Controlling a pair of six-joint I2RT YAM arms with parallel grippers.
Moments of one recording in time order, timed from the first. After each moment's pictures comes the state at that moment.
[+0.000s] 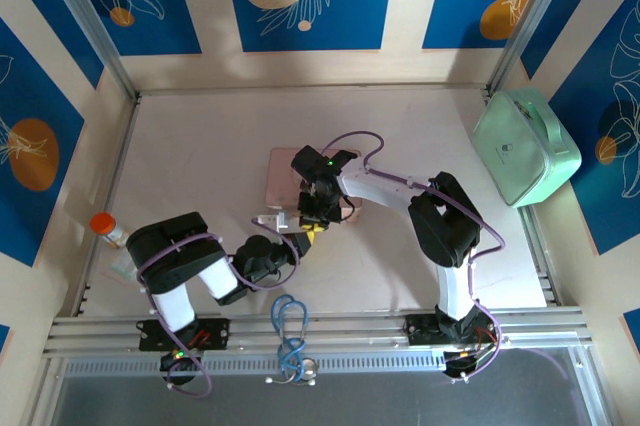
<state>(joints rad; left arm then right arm) -0.94 1.76 0.20 1.28 -0.08 -0.89 0.81 1.93 1.44 -0.91 -0.29 0.88</state>
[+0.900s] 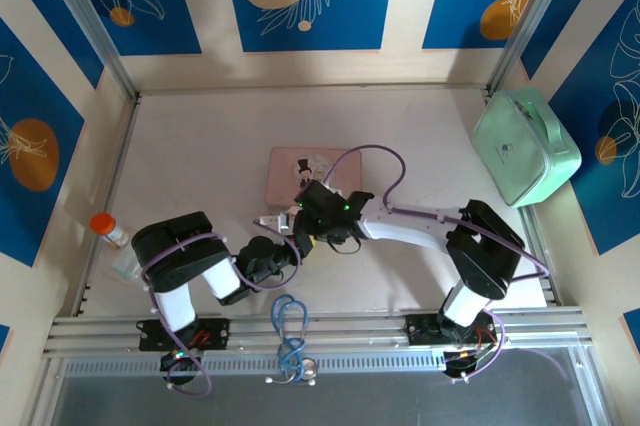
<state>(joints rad) -0.95 1.79 0.21 1.28 -0.08 -0.95 0.98 1.63 1.04 -0.49 0.10 1.06</state>
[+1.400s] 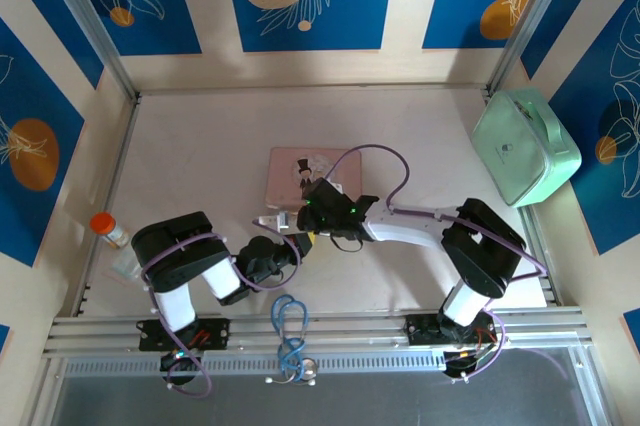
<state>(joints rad) -0.95 1.79 0.21 1.28 -0.10 -0.95 0.92 1.65 0.96 -0.29 0.10 0.94</state>
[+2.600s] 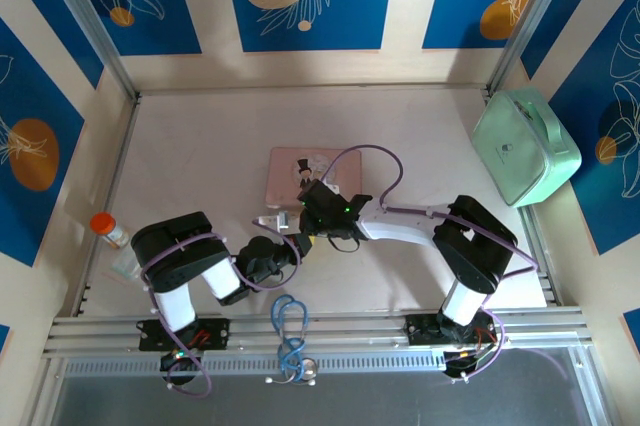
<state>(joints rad) -0.95 1.79 0.21 1.28 -0.10 -0.95 0.94 1.69 1.00 -0.33 0.12 0.93</state>
